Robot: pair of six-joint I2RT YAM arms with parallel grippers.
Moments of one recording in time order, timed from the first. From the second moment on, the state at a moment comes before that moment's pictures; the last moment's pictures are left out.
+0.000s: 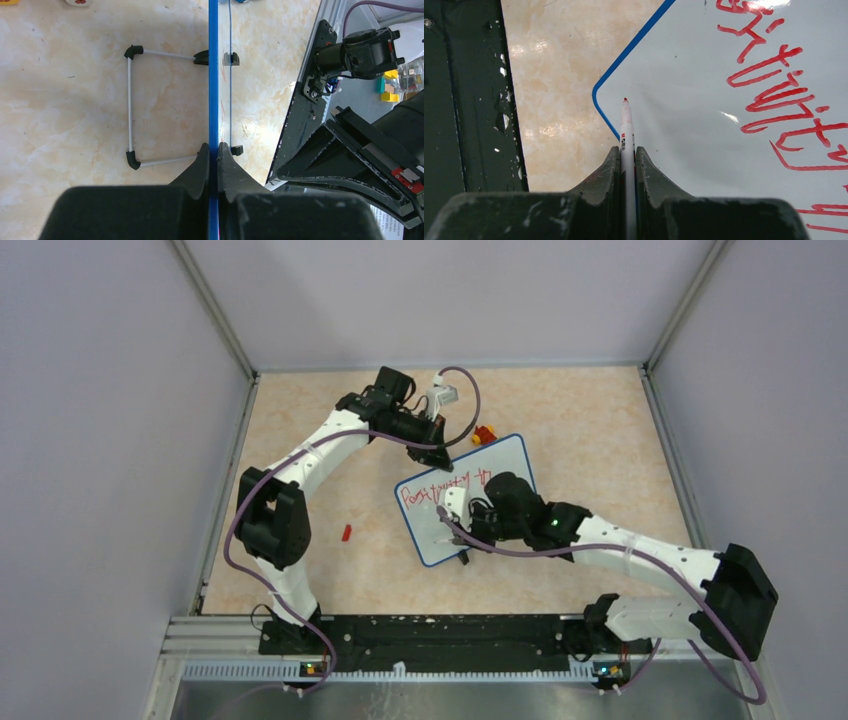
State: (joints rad) left arm -0.48 1.82 1.59 -0.70 0.87 0.10; right arm 0.93 1.18 0.79 -0.27 -0.31 -0.37
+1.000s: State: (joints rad) left arm -0.48 1.82 1.59 -0.70 0.85 0.10; right arm 0.95 1.24 0.79 -0.20 -0.19 -0.37
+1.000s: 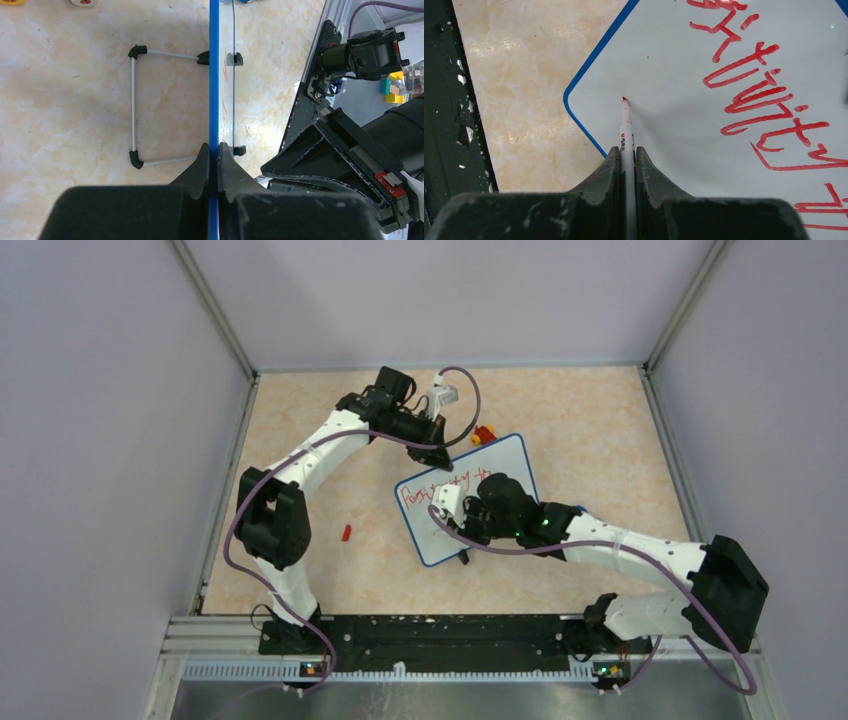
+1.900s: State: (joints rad) left arm -0.48 1.82 1.59 -0.70 0.85 0.10; right arm 0.92 1.21 0.78 -0.22 -0.18 -0.34
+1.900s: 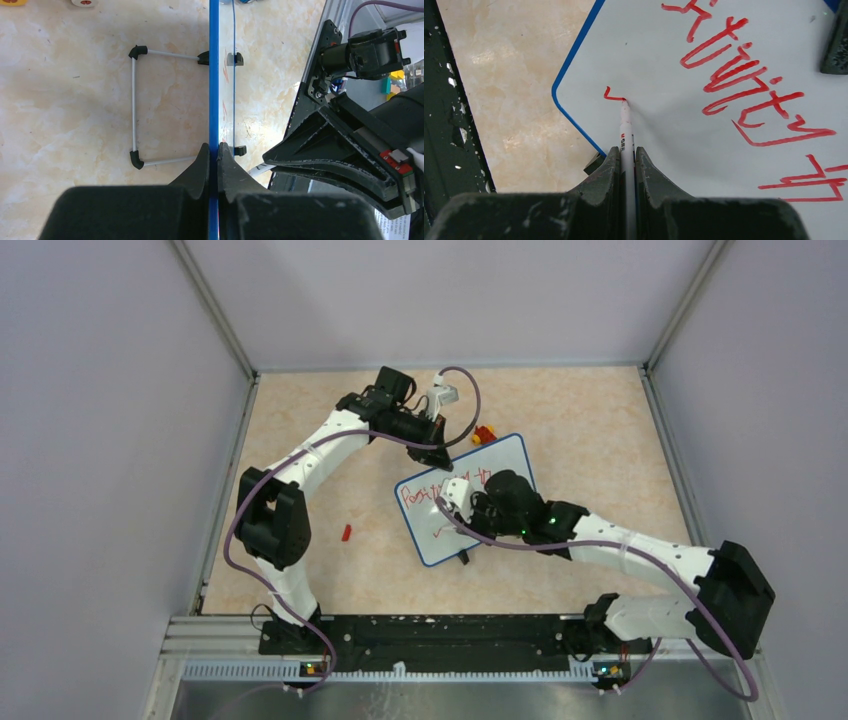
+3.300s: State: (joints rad) left arm -0.48 1.82 1.58 -0.70 0.85 0.10; right arm 0.93 1.19 0.82 -0.30 -0.23 -0.34
